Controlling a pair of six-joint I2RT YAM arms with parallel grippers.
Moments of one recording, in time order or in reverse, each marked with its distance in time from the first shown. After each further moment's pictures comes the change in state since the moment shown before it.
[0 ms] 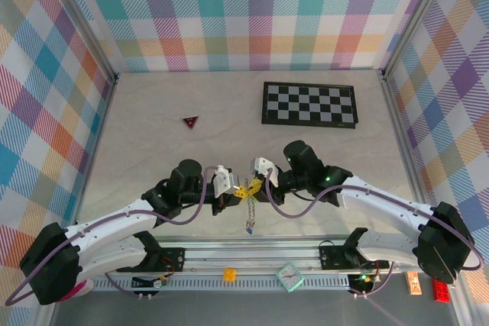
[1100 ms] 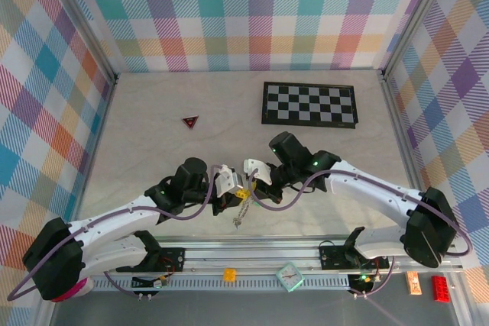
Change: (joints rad) left arm -0.005 0.047 0.041 -0.100 -0.027 0.005; right arm 0.028 0.139 0.225 -0.332 0.042 -0.228
